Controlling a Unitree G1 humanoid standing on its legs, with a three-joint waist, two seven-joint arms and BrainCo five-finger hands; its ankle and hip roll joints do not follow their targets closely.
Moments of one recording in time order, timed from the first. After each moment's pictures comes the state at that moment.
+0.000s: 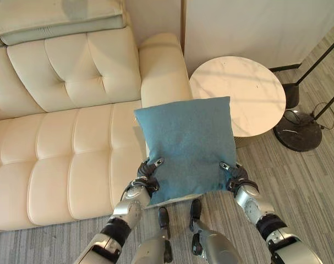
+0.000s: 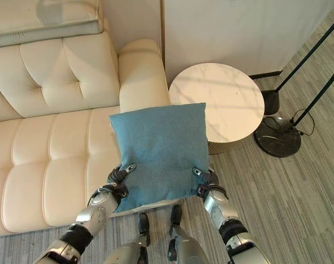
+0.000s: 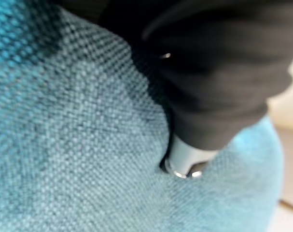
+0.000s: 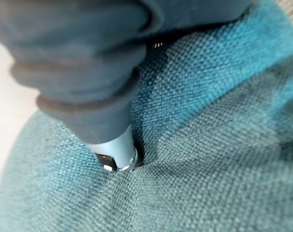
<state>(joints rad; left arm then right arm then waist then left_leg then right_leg) -0.19 0.22 -0.35 0.42 -0.85 0.04 0.29 -0.27 -0.26 0.26 0.63 0.77 0.00 -0.26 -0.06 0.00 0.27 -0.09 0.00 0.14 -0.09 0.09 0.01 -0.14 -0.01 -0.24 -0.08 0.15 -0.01</state>
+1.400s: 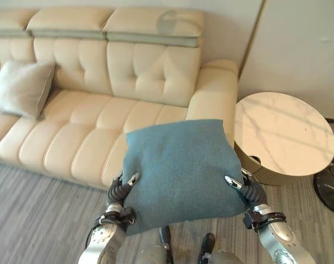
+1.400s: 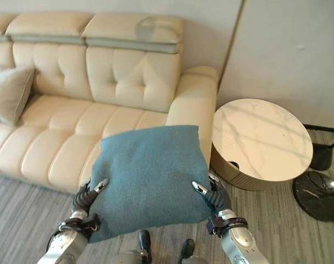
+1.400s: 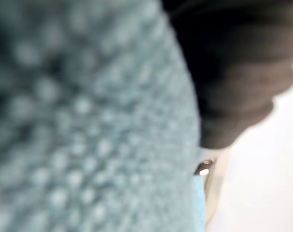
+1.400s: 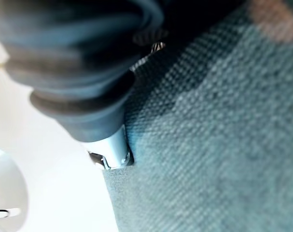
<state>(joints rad) 0.27 0.26 -0.12 -0.22 -0.53 0.06 0.27 0.27 -0.38 0.18 -0.22 0.59 0.00 -0.07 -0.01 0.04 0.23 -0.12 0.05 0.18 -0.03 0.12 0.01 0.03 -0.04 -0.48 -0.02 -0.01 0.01</state>
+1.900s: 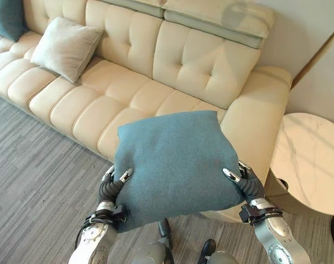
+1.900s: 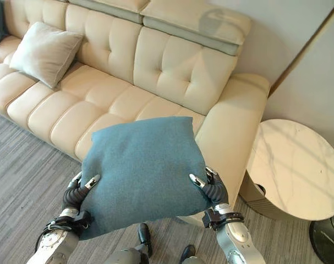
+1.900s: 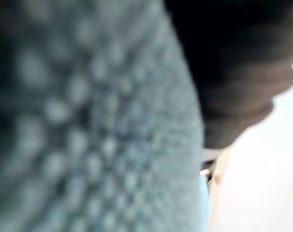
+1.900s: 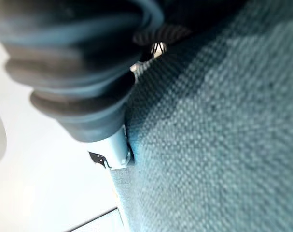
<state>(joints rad) 0.30 0.29 -0.08 -0.23 -0.53 0.05 0.25 0.23 -0.33 0.18 -0.25 0.56 -0.01 -0.07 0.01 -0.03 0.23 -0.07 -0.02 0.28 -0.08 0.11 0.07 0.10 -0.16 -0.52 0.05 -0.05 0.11</state>
